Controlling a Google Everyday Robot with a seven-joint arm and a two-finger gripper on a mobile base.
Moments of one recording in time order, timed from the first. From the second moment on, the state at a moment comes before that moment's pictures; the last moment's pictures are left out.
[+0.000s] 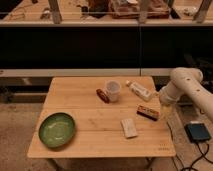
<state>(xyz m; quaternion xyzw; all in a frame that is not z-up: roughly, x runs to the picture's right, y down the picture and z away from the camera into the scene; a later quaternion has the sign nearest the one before) 0.301 0.104 0.801 -0.30 -0.12 -0.02 0.95</state>
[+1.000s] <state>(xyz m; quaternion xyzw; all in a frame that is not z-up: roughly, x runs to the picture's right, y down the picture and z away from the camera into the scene) 0.285 0.131 0.854 -0.30 -0.13 -0.02 0.94</state>
